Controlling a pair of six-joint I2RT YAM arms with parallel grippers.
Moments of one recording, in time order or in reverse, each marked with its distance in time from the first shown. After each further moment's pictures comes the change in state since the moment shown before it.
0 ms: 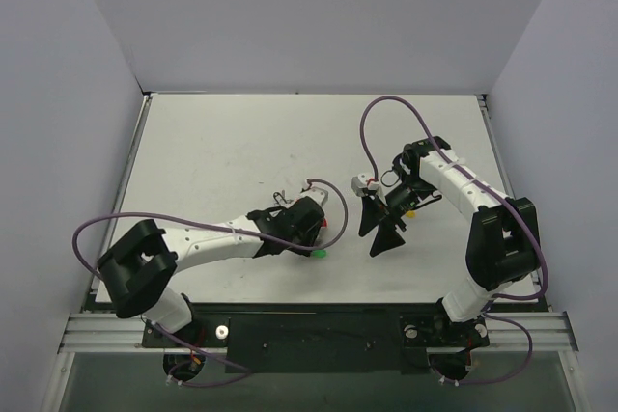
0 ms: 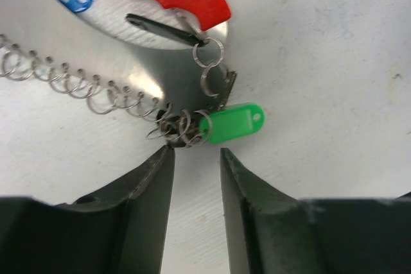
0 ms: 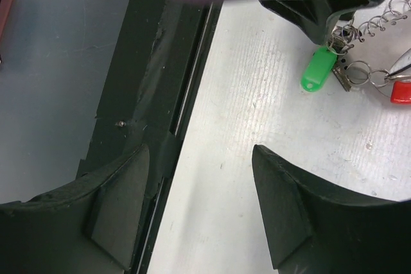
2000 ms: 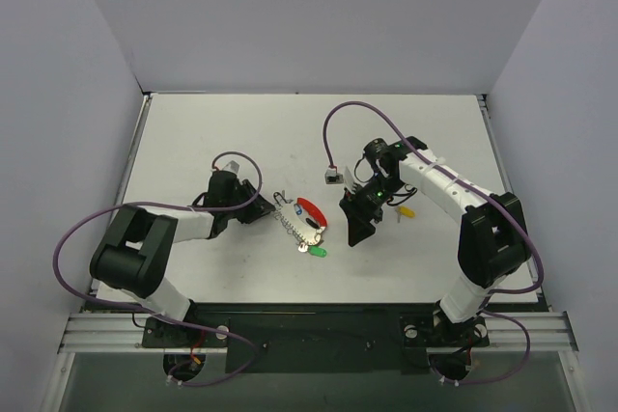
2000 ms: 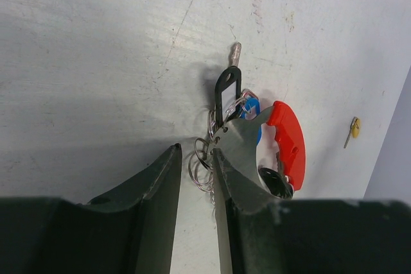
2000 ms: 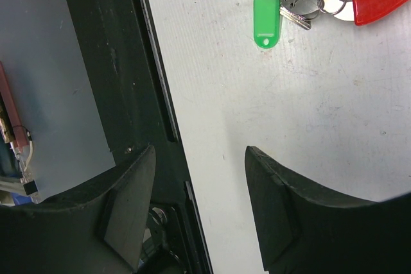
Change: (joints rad) left arm 0.677 0.047 -0.342 0.649 0.463 -0.381; right arm 0.155 0.043 0.061 0.373 0.246 0.881
